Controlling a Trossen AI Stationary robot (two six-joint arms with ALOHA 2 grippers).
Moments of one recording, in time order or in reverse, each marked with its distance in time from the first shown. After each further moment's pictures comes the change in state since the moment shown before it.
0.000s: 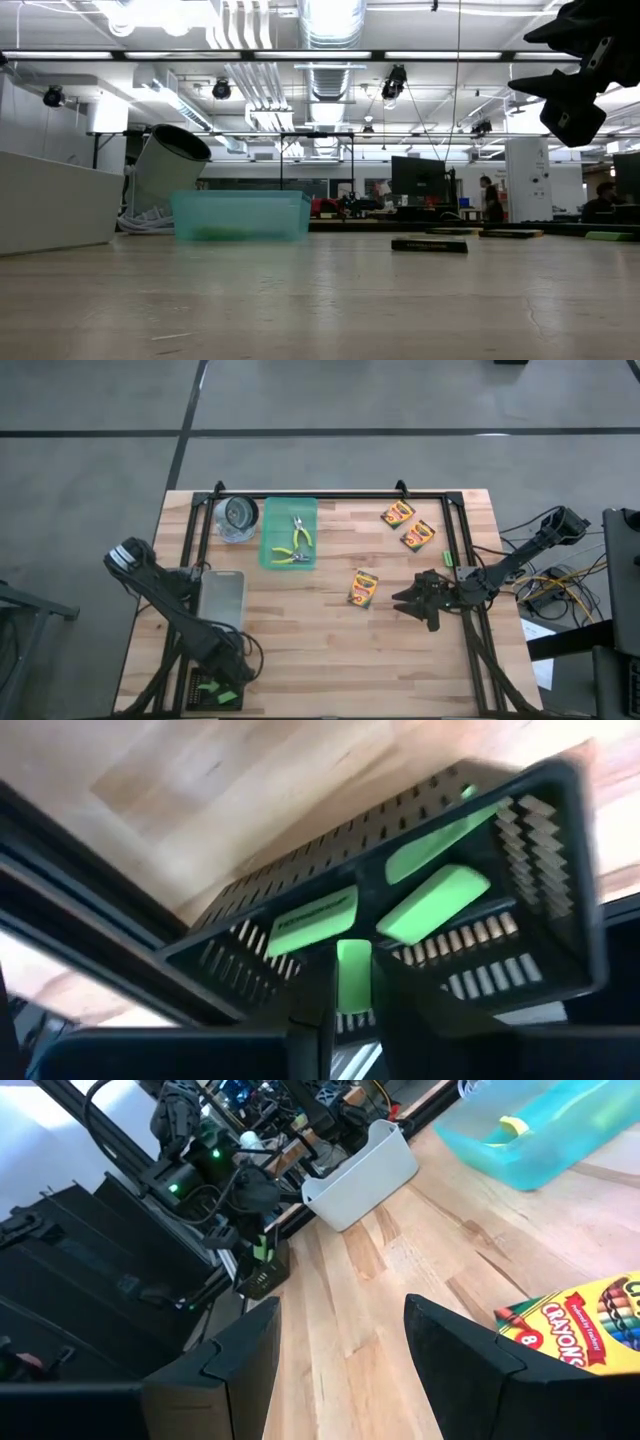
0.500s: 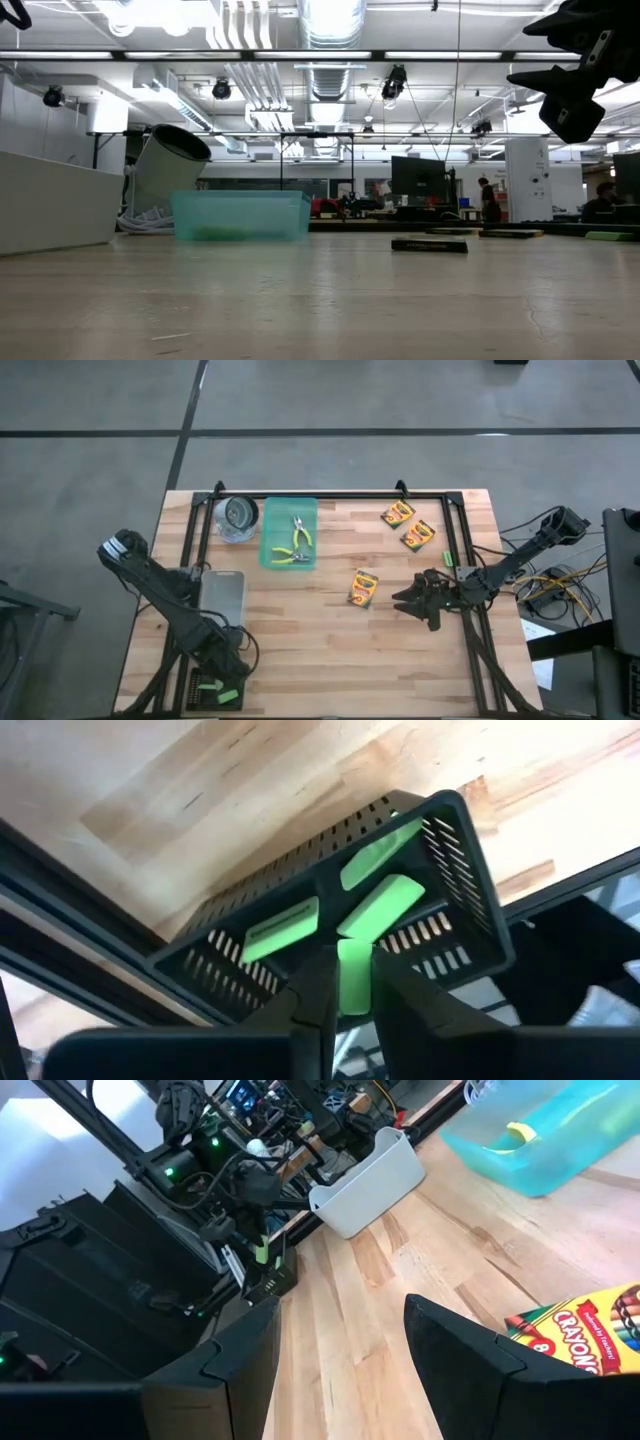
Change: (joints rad) left arm 0.004 -0.099 0.003 0.000 -0.110 -0.016; right arm 0.000 0.000 0.002 0.026 0.001 0.000
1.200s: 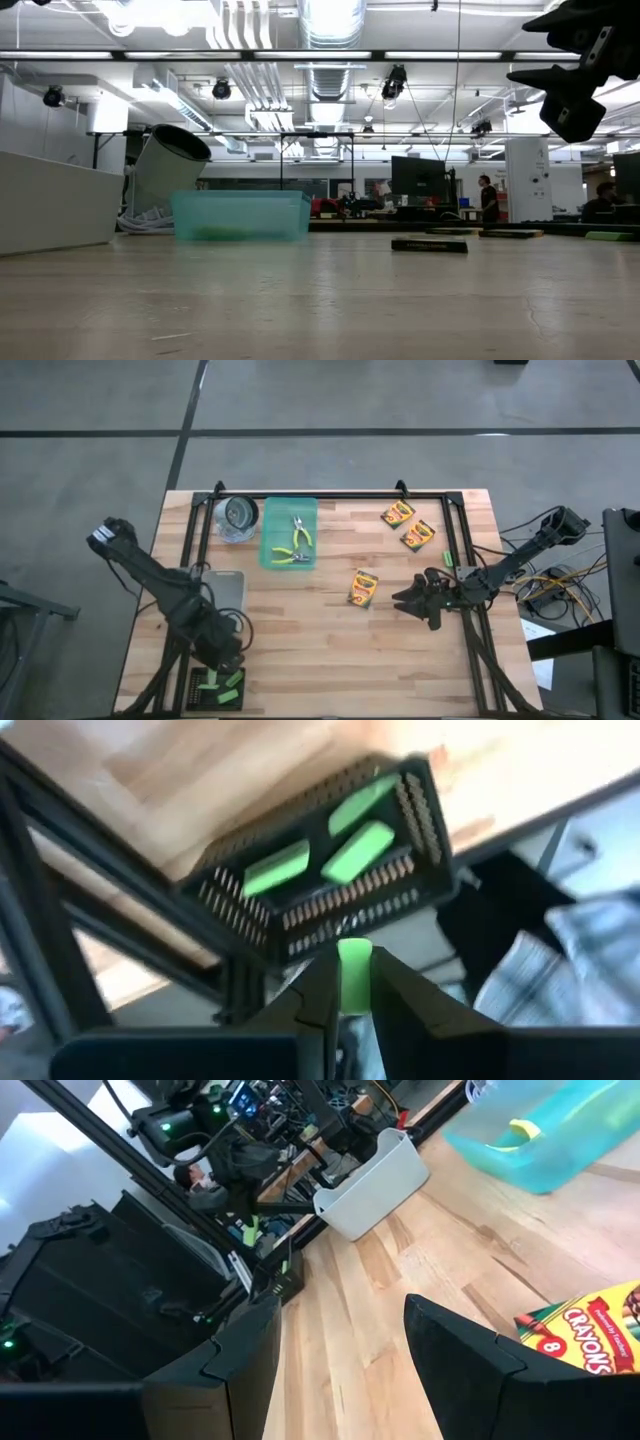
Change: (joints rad) left arm 0.081 -0.182 0.002 -0.073 0.089 -0.017; right arm 0.000 0.000 0.000 0.012 0.001 0.028
